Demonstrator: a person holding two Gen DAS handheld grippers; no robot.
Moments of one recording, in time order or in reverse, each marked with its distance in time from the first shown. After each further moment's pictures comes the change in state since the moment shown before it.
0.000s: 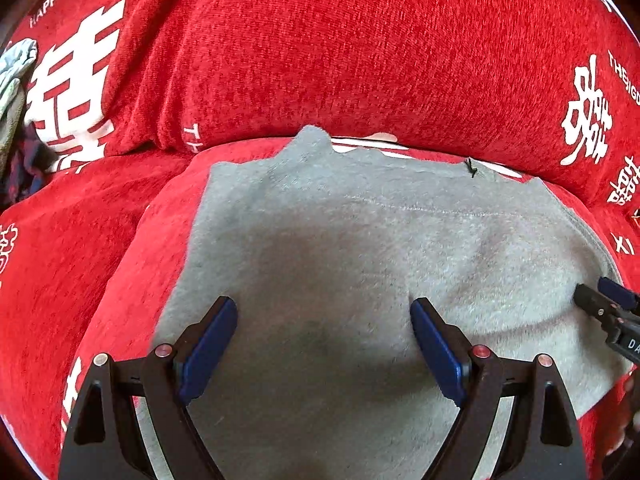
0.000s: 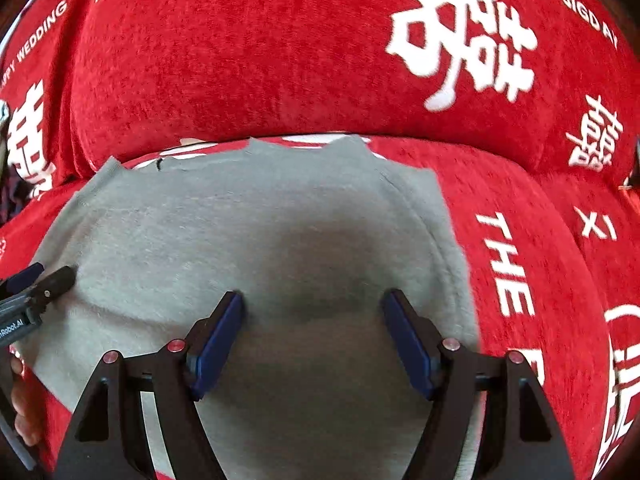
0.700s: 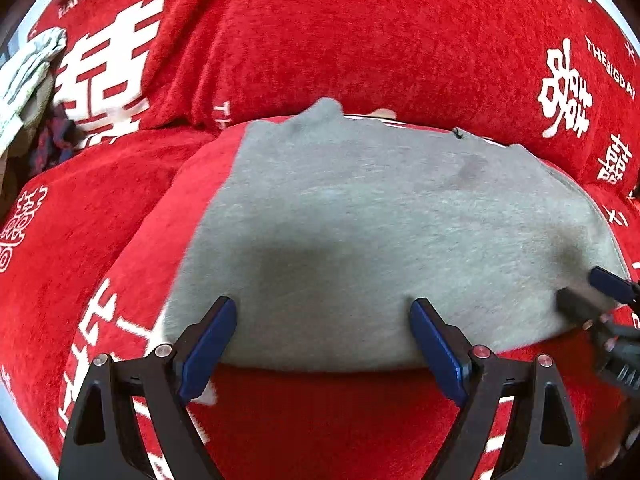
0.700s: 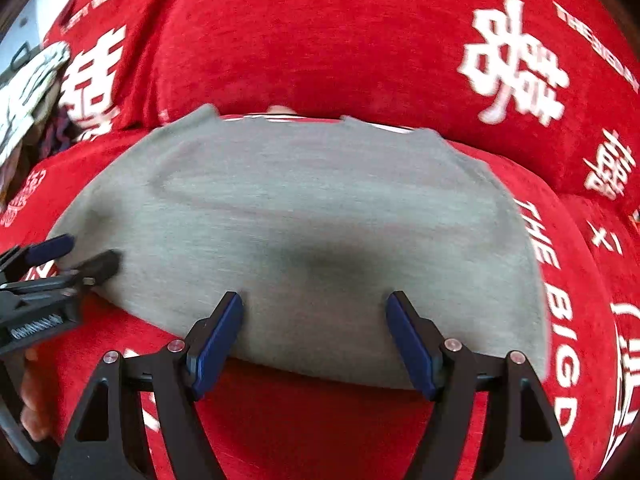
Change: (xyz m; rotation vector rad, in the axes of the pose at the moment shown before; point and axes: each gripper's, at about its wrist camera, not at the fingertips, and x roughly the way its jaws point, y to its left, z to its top) left arm -0.043 0.013 -0.070 -0.007 -0.032 0.016; right arm -0.037 0.057 -0.065 -0.142 -0.045 0.057
